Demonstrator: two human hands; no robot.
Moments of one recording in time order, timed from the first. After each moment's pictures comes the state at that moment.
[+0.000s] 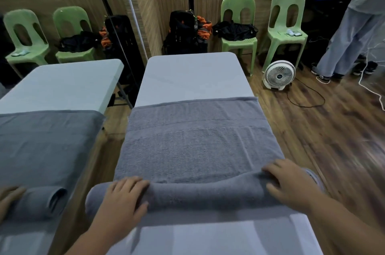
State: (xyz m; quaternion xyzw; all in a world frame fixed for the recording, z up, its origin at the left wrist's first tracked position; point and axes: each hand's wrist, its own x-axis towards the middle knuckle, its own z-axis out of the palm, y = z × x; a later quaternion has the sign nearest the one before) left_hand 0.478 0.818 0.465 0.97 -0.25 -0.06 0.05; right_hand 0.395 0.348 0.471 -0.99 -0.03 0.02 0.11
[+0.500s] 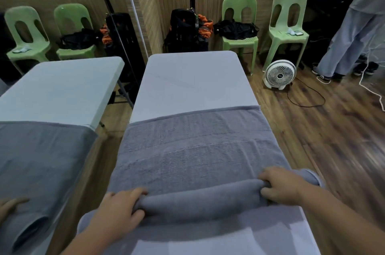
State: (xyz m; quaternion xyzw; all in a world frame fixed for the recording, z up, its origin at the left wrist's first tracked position) left_hand 0.465 0.822 0.469 0.97 -0.23 -0.11 0.06; right_hand 0.409 0.355 0.475 -0.97 -0.04 0.21 0.12
